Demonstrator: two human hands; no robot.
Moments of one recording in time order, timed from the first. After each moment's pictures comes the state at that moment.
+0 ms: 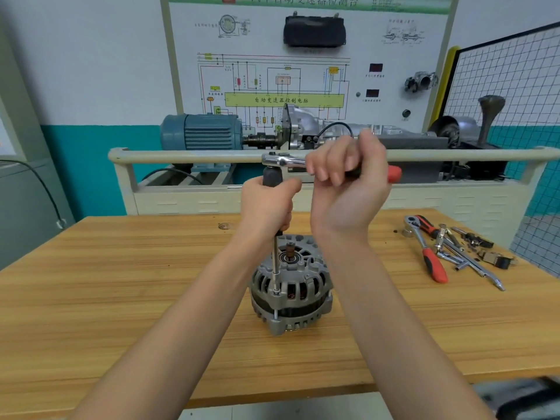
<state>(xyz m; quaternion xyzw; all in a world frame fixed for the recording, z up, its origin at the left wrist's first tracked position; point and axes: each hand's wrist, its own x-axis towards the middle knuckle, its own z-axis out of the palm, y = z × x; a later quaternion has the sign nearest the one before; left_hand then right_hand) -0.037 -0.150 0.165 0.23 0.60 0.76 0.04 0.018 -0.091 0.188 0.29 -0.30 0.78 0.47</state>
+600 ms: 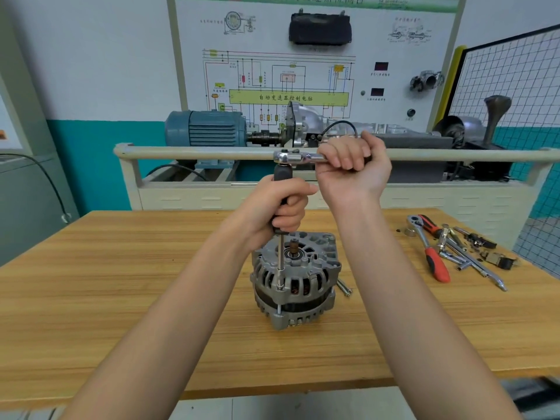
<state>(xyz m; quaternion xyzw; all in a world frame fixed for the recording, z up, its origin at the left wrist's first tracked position) -0.046 -0.169 0.170 0.40 0.56 0.68 0.25 -0.004 -0.056 0.197 0.20 -0.06 0.95 0.22</state>
